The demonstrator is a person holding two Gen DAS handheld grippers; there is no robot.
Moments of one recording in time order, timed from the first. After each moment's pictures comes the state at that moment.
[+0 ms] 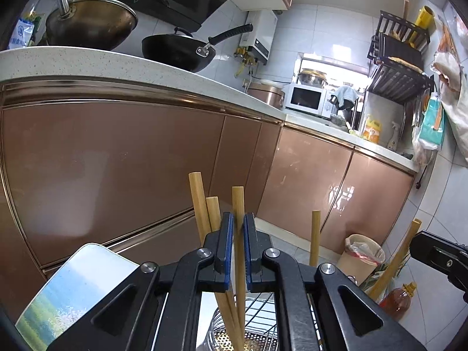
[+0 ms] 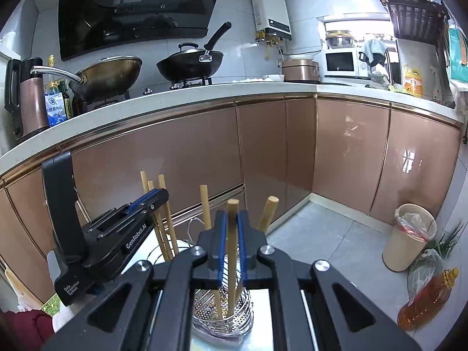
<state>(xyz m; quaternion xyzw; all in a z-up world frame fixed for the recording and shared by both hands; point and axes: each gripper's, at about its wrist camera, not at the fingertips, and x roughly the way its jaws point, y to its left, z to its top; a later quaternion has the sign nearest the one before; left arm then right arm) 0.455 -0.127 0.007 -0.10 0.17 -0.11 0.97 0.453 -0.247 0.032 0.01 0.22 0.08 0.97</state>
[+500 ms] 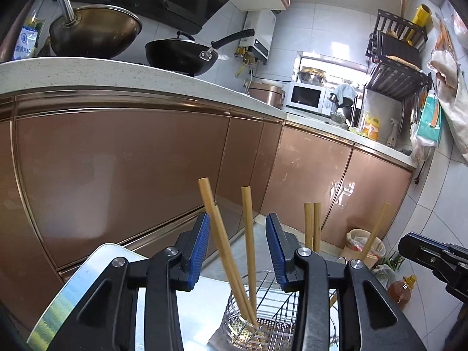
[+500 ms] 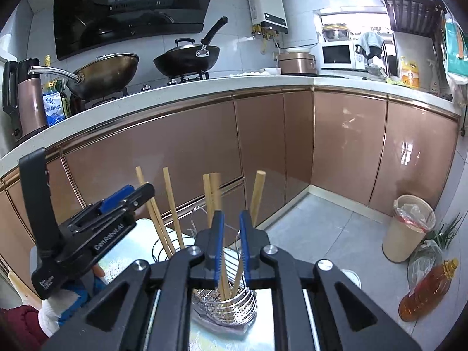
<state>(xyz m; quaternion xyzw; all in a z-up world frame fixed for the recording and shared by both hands) 0.428 -0.102 0.017 -0.09 0.17 -0.11 0.98 0.444 -0.246 0.031 0.03 0.24 0.07 0.97</state>
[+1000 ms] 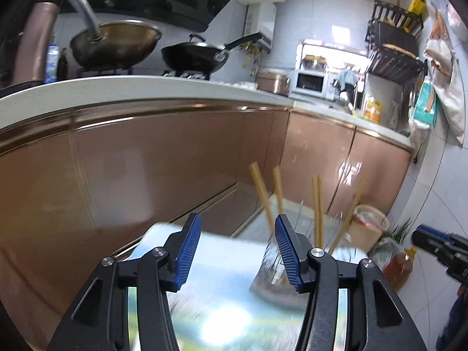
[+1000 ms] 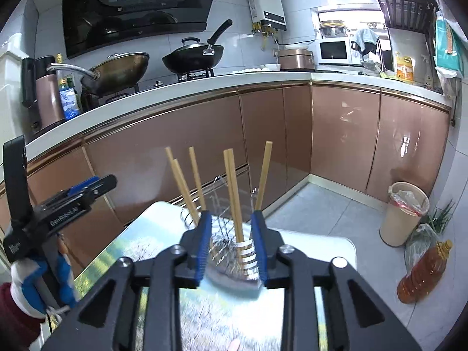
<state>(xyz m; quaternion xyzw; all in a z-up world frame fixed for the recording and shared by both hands) 0.331 -0.032 0.049 -0.05 0.22 -0.09 0.97 0.348 -0.231 0.044 0.03 0.25 0.07 0.96</state>
